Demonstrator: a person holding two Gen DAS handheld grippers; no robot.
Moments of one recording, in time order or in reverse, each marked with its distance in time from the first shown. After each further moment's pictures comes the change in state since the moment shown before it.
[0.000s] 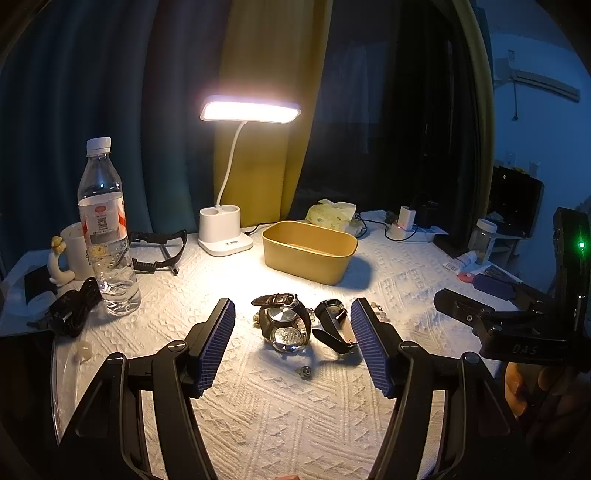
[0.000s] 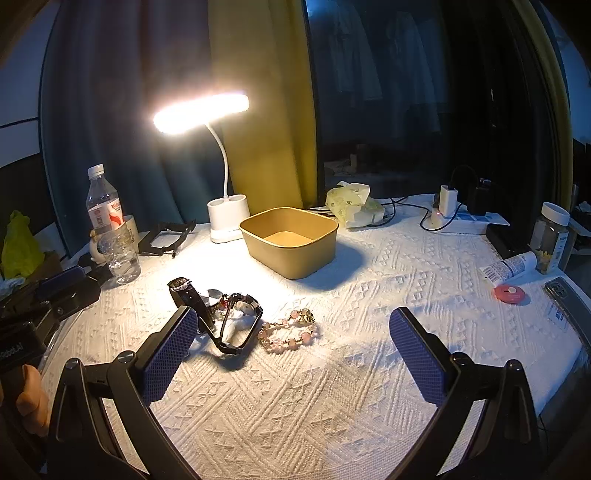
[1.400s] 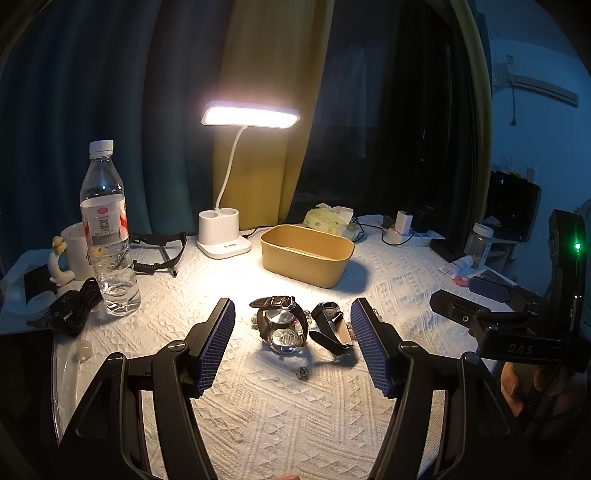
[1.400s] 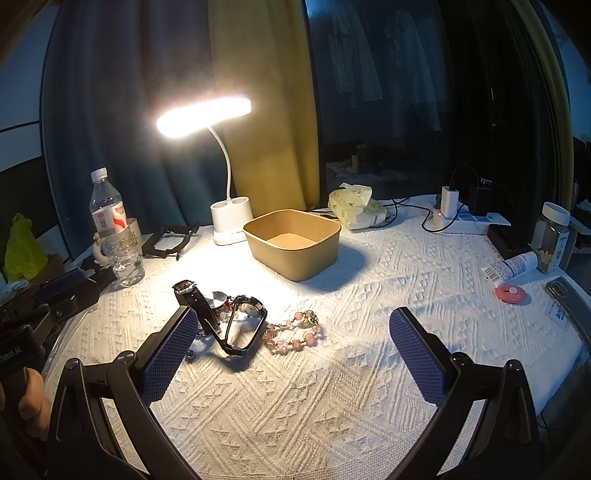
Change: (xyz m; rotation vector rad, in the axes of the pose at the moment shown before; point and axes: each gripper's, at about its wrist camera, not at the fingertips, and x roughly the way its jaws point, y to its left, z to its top) left arm -0.004 0.002 0.004 -0.009 -0.003 -0.008; right arm -0.003 0.001 0.003 0.014 0.001 0.012
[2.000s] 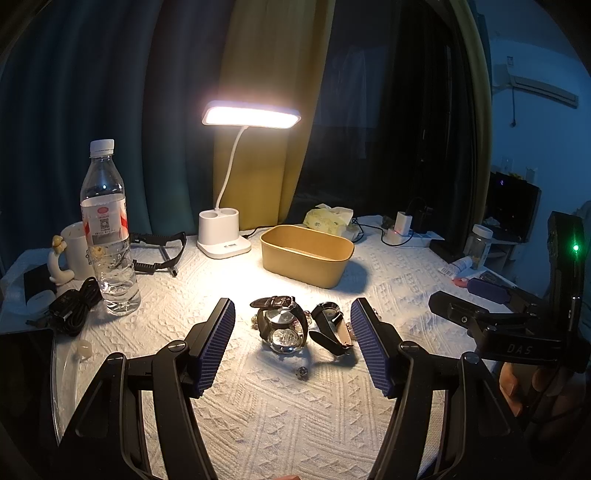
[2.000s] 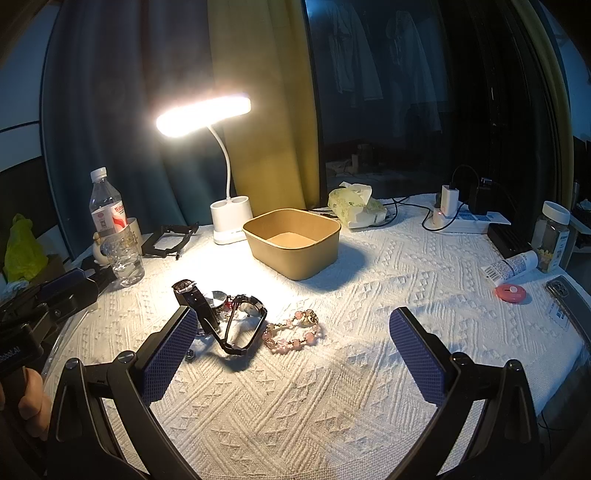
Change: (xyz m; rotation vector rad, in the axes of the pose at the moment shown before) left arm 0.000 0.000 0.001 -0.003 -0.003 0.001; right arm 0.001 0.000 -0.001 0.002 -0.002 0.001
